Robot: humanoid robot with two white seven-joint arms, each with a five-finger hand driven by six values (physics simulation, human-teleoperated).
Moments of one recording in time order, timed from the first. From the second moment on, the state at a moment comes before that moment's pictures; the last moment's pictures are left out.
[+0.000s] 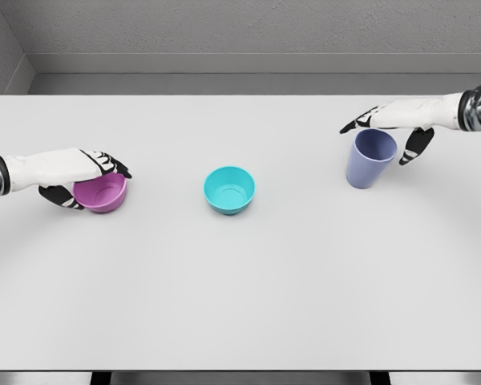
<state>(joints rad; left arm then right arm) -0.67 0.86 -0.74 -1.25 -0.38 -0.61 -0.49 -1.12 -0.74 1.13 -0.95 0.15 -0.61 0.61</state>
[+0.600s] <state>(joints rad) -0.68 0.86 -0.73 -1.35 -0.37 -0.61 -0.50 -1.12 -0.76 1.15 -0.98 0.15 -0.61 0.61</state>
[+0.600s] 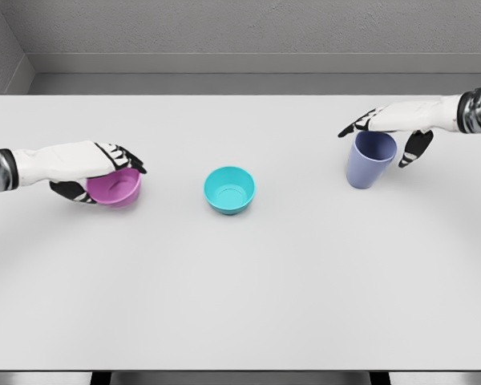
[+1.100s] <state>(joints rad) -0.70 0.84 -0.74 -1.44 -0.37 -0.61 -0.50 -1.13 -0.75 1.15 -0.99 0.15 -0.61 0.61</state>
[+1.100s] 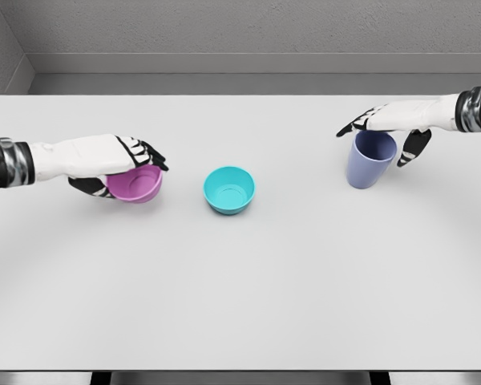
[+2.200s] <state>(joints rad) -0.76 0.71 -0.75 -1.46 -0.42 -0.61 -0.50 -1.14 -0.79 1.16 -1.06 0.15 -0.61 0.61</state>
